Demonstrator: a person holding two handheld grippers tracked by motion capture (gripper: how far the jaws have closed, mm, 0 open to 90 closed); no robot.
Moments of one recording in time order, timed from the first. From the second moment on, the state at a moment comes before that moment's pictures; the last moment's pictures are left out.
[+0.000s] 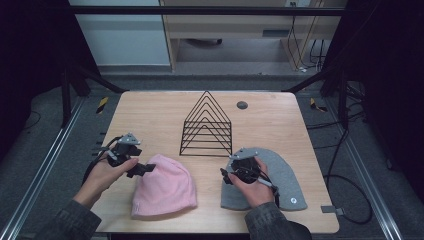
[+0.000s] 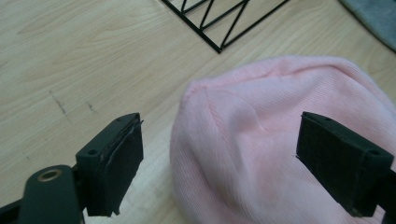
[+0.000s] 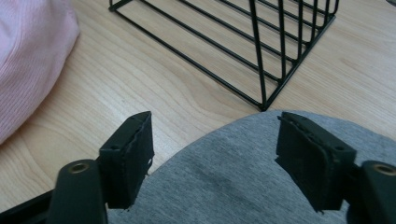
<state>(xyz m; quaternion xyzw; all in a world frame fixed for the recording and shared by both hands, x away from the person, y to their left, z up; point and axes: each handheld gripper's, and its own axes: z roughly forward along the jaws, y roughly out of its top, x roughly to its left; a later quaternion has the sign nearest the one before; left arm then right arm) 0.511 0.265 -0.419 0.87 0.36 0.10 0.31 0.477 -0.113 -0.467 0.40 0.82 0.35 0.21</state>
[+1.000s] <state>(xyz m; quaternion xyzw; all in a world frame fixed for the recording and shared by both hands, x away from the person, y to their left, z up) 0.510 0.253 -0.439 0.87 0.36 0.08 0.32 0.476 -0.110 -0.465 0.41 0.81 0.36 0.20</state>
